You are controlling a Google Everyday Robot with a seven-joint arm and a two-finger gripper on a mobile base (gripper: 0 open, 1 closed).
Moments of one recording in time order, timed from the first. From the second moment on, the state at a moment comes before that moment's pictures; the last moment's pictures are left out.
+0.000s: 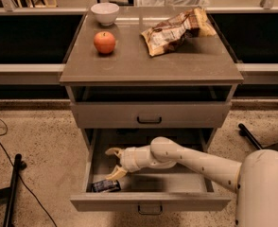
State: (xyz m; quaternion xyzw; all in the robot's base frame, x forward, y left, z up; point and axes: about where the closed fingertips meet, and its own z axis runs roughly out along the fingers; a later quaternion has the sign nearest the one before) arm 0.560 0.127 0.439 -0.62 0.57 0.34 0.42
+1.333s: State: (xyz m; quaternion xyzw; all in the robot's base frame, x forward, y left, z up) arm 0.518 0.164 0.398 -0.74 0.48 0.35 0.31
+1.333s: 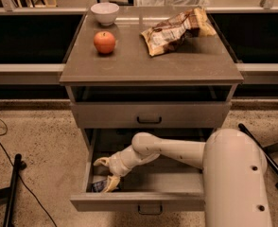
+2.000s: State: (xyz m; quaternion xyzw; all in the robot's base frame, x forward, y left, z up) arm 0.507 0.154 0.371 -0.74 0.50 0.37 0.26
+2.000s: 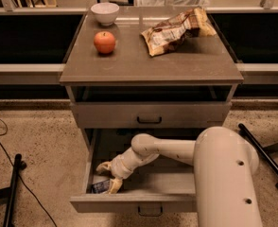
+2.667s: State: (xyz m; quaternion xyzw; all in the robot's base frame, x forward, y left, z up) arm 0.504 0.146 0.351 -0.73 0.52 0.37 0.25
